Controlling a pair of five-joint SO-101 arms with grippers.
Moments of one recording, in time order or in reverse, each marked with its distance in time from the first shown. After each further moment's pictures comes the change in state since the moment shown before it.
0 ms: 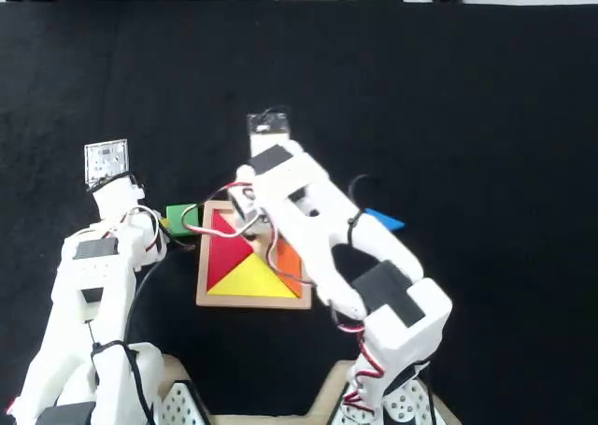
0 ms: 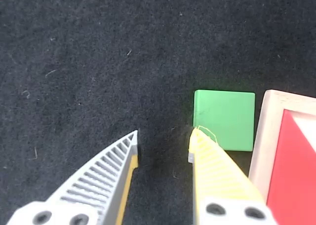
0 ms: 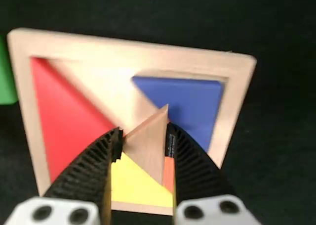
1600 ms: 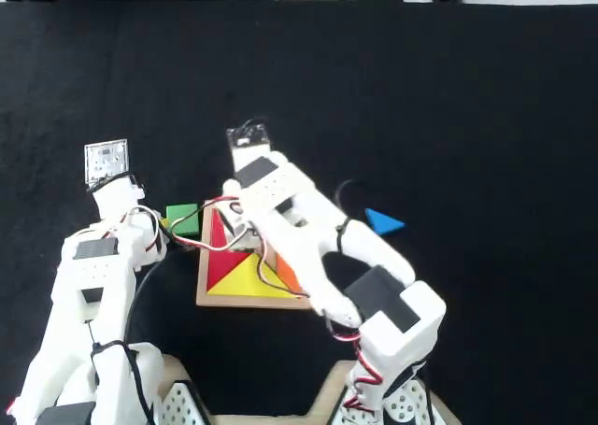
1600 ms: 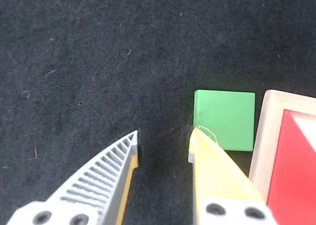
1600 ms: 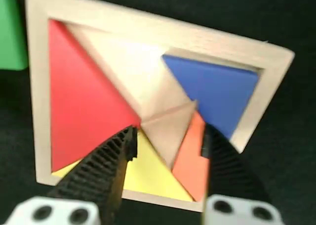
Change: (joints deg) left arm 0.0 0.0 0.0 0.0 0.0; right arm -4.7 0.0 1.7 -0.2 3.4
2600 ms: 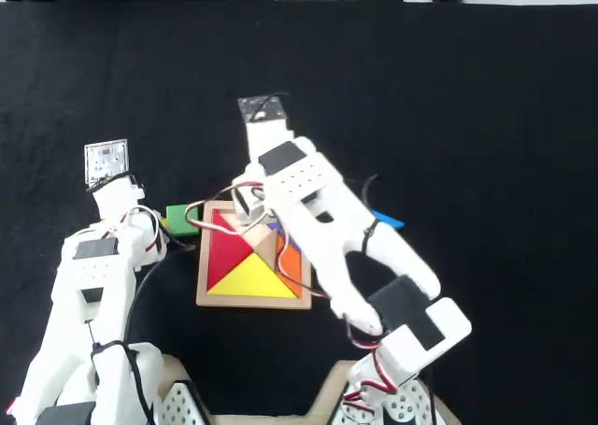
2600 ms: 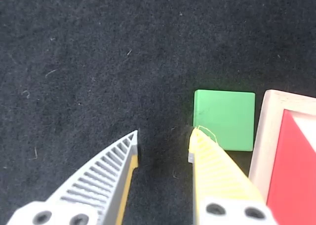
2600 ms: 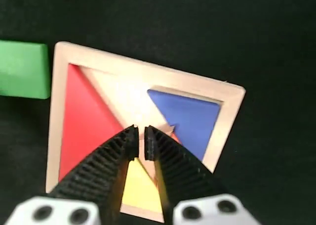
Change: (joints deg) left arm 0.0 0.0 0.0 0.0 0.0; right arm 5.7 -7.0 0.1 -2.9 4.9
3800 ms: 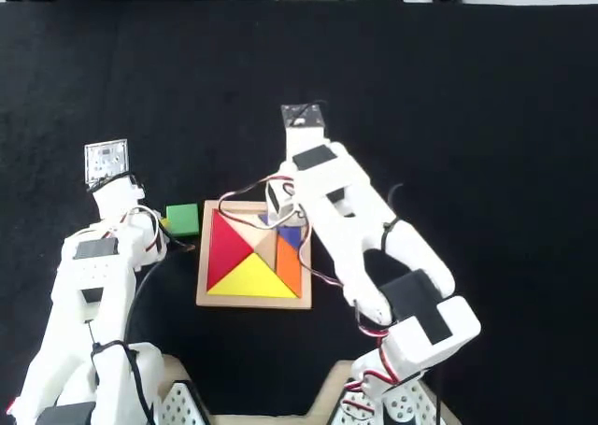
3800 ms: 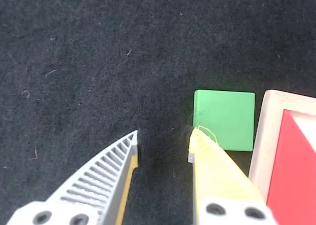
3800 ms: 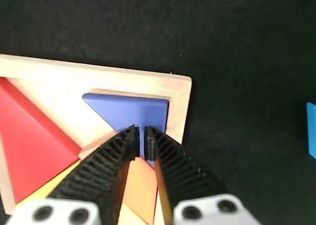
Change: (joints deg) left arm 0.0 0.0 0.0 0.0 0.0; right arm 7.5 0.0 8.4 -4.9 0.9
